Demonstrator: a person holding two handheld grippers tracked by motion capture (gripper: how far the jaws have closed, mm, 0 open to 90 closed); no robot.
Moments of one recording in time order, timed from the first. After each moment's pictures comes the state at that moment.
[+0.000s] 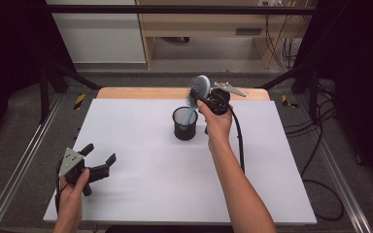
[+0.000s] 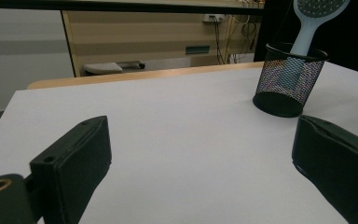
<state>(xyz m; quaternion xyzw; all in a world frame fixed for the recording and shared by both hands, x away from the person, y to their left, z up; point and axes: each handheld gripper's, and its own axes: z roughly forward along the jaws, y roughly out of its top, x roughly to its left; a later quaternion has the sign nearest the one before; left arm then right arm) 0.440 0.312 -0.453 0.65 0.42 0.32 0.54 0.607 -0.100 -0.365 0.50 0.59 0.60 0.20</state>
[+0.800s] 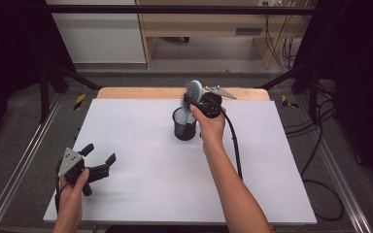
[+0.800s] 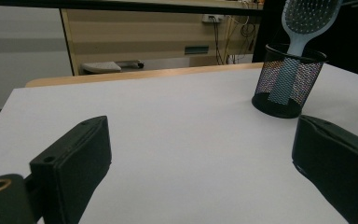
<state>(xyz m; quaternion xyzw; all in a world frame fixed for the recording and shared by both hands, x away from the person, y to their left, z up) 0.440 0.313 -0.454 0.65 0.43 0.31 0.55 0.608 -0.081 -0.379 0.49 0.61 0.58 0.20</state>
